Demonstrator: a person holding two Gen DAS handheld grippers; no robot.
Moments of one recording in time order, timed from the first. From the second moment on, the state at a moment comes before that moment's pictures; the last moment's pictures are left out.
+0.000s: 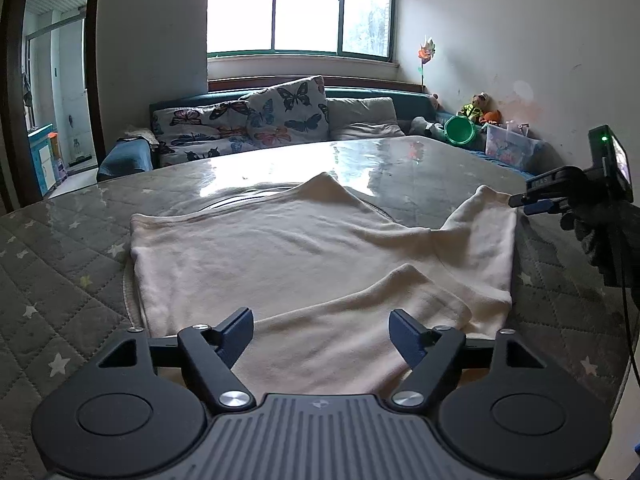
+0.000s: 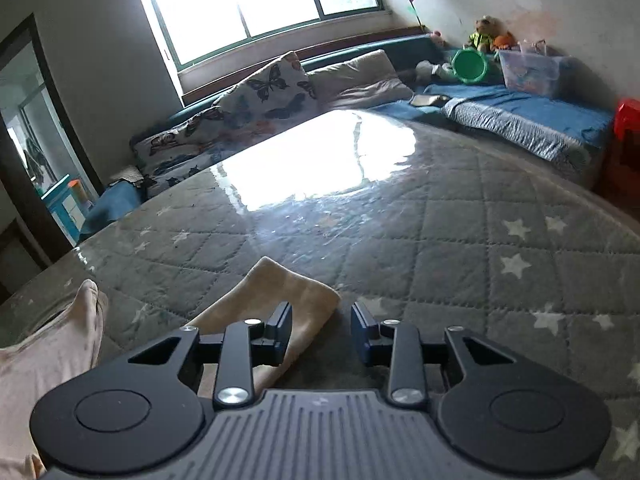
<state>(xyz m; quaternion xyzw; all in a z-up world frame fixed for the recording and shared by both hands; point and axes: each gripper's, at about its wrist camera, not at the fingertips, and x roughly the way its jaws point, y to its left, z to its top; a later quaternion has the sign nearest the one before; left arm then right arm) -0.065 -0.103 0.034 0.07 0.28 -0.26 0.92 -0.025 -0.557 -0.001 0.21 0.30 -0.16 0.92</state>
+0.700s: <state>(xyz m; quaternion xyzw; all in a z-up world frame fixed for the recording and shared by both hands) -0.069 -0.094 0.031 0.05 0.28 -0.24 0.93 -0.084 -0.513 0.061 0.27 0.20 -0.02 0.94</state>
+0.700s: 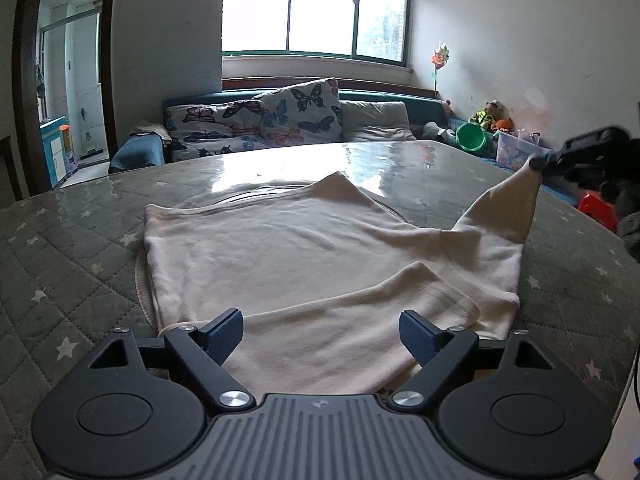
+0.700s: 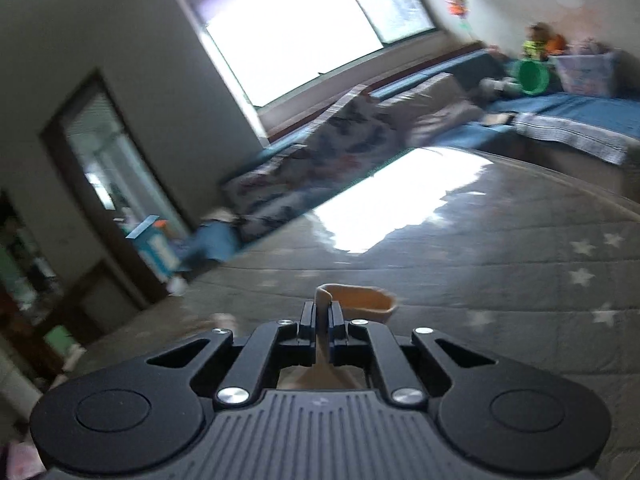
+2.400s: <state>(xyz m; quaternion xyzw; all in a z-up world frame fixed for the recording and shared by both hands) -0.083 -0.043 0.026 0.02 0.26 -0.26 0.93 -0.090 -0.431 0.005 0.19 0.36 0.12 0.90</state>
